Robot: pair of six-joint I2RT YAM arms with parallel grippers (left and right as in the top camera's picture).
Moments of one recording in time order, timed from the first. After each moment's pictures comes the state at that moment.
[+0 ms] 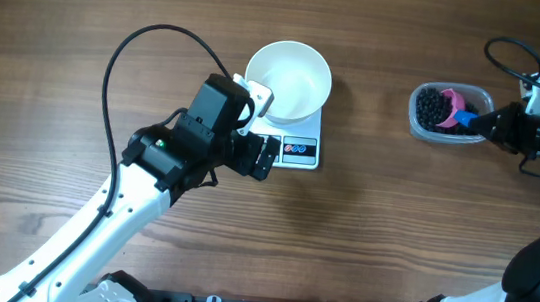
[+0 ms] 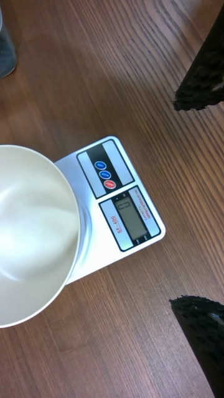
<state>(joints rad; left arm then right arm) -0.53 1.29 1.05 -0.70 0.07 -0.12 -0.50 1.78 1.41 -1.05 -0.67 -0.26</state>
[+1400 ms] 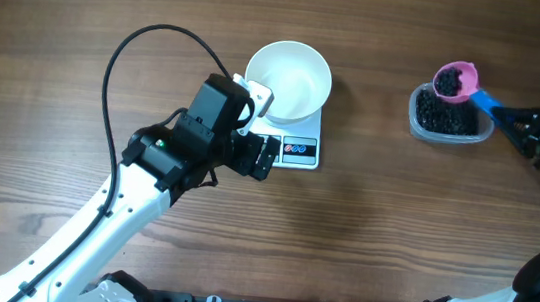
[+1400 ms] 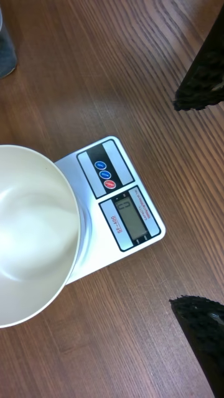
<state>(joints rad) -0.53 1.29 1.05 -0.70 0.07 -0.12 -0.67 1.78 1.41 -1.19 -1.16 -0.18</state>
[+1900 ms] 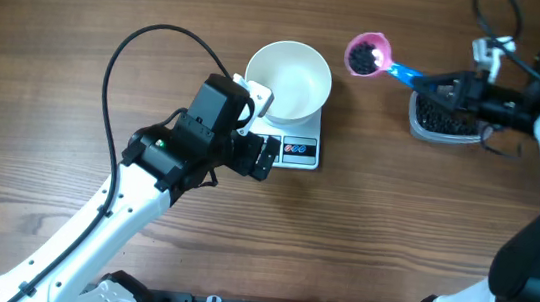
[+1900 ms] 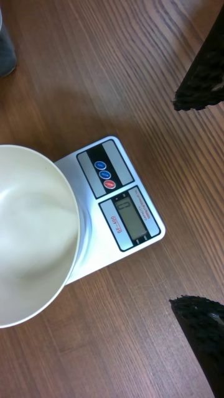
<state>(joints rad) -0.53 1.29 1.05 -0.70 0.07 -0.12 -0.26 1.78 1.40 -0.94 -1.32 -0.06</state>
